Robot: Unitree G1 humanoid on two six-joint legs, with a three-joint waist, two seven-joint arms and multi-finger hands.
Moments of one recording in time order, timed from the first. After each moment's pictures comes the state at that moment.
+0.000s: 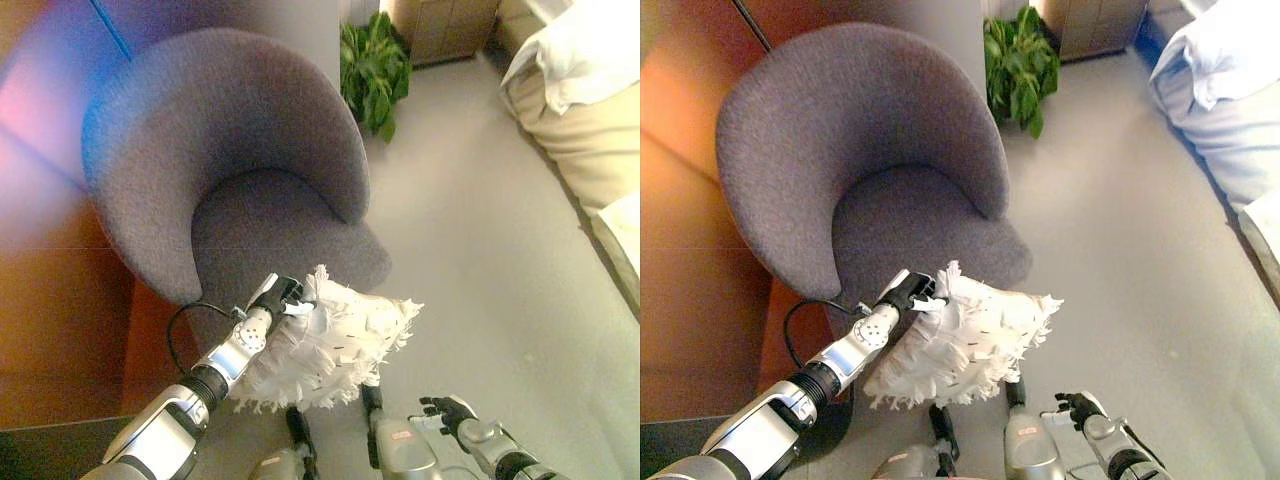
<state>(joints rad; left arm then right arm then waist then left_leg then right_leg) -0.51 0.38 -0.64 0.69 -0.17 0.08 0.14 -0.17 -0.35 0.42 1.14 0.08 0.08 0.03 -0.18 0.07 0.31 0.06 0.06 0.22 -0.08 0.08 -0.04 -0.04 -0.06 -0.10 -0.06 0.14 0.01</state>
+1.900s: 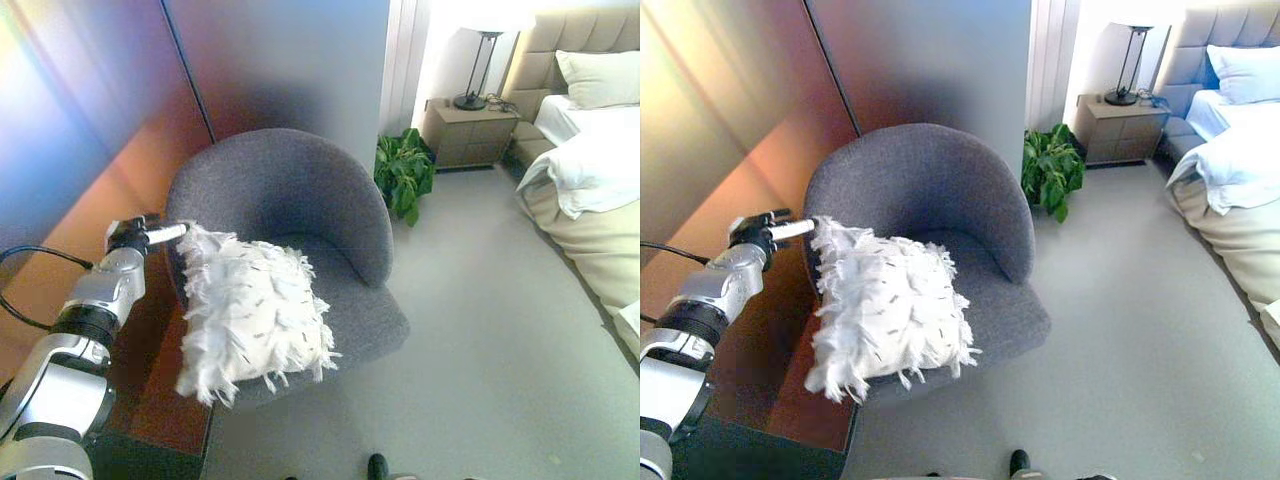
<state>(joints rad) -0.78 0.81 -0.36 0.83 -0.71 0.29 0.25 0.01 -0.33 0.35 1.26 0.02 0.07 0.09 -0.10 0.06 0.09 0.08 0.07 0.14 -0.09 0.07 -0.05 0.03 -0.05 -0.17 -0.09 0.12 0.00</state>
